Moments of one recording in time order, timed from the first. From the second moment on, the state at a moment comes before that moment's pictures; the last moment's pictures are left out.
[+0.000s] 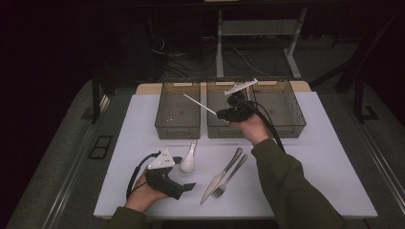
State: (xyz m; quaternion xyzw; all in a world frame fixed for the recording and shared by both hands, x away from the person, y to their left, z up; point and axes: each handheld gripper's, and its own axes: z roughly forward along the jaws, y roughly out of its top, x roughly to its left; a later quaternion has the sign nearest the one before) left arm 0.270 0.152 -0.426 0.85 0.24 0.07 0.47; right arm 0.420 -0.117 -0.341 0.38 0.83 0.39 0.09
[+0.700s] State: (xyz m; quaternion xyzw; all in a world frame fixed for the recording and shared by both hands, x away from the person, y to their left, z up) left arm 0.269 0.154 -0.424 0.84 0.23 0.07 0.48; right arm 0.459 -0.041 -0.358 0.39 0.85 0.35 0.09
